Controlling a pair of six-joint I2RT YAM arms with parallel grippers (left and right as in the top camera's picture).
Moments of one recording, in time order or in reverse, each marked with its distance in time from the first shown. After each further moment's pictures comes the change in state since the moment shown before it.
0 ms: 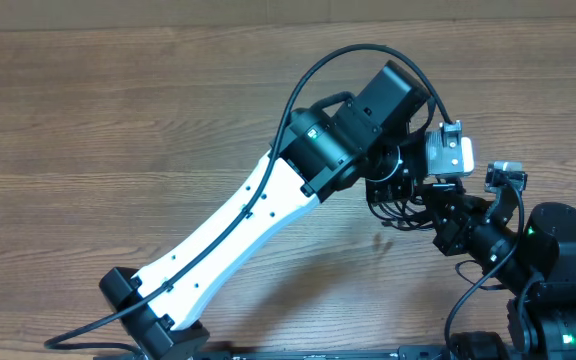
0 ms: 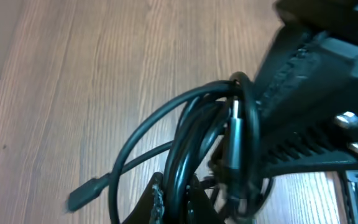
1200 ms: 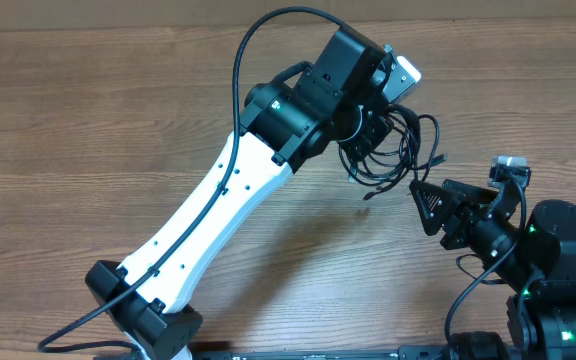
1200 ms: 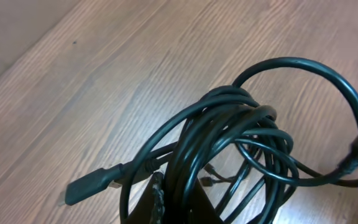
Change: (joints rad) left arm 0.150 0.000 0.000 0.041 -0.150 -0.430; right arm 0.000 0.009 -0.001 0.047 0.019 -0.005
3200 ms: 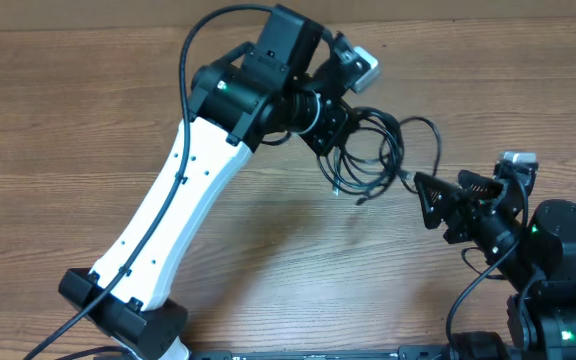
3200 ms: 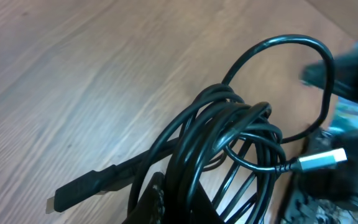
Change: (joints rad) left arm 0.150 -0.041 0.000 -0.129 0.317 0.021; right arm 0.000 0.001 0.000 0.055 0.095 -0.077
